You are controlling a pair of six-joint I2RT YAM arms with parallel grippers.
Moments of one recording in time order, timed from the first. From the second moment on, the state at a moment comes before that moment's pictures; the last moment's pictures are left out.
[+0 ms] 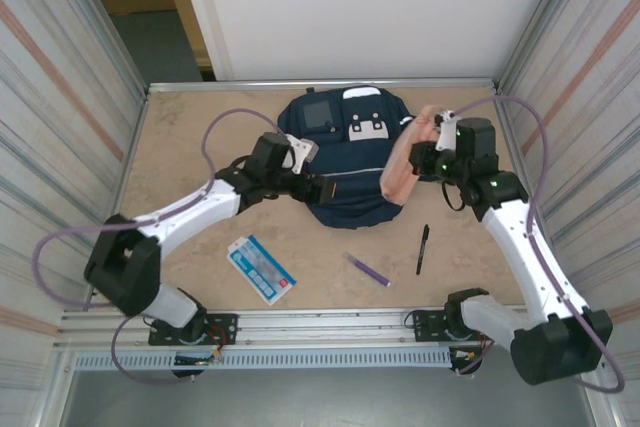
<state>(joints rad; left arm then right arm) -0.64 1.53 1.04 -0.28 0.28 -0.27 0.20 1.04 1.01 -0.55 -0.22 0.34</state>
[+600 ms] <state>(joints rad) -0.60 1.92 1.36 -0.46 0.22 -0.54 0.17 0.94 0.94 -0.56 -0.19 0.35</state>
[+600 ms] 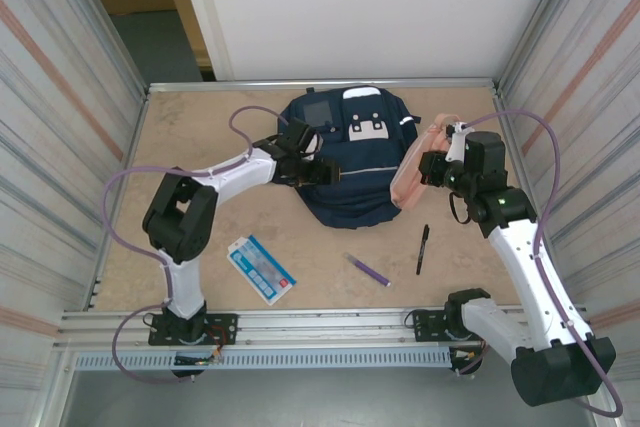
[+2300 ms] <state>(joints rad) -0.49 1.67 1.18 -0.15 0.63 -0.72 0.09 1.37 0.69 0.11 -0.86 1.21</state>
